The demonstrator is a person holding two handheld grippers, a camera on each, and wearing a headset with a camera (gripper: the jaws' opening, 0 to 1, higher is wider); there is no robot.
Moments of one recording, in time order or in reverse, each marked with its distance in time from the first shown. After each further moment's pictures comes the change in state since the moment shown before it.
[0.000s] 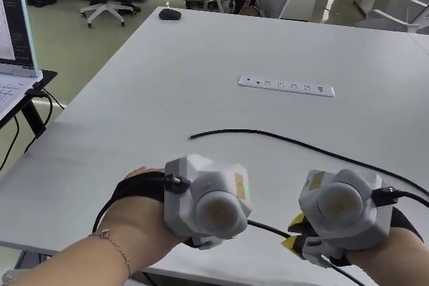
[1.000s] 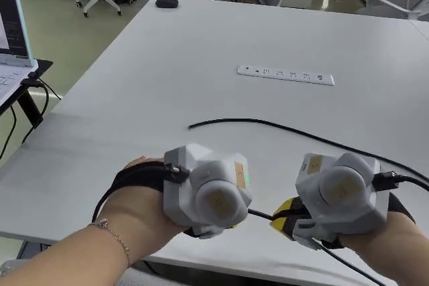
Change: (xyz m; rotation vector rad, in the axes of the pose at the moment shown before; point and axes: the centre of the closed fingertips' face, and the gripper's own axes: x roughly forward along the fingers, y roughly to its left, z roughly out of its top) left arm 0.002 0.001 0.000 0.000 -0.002 0.001; right arm 0.001 -0.009 -0.006 -0.008 0.033 -0.033
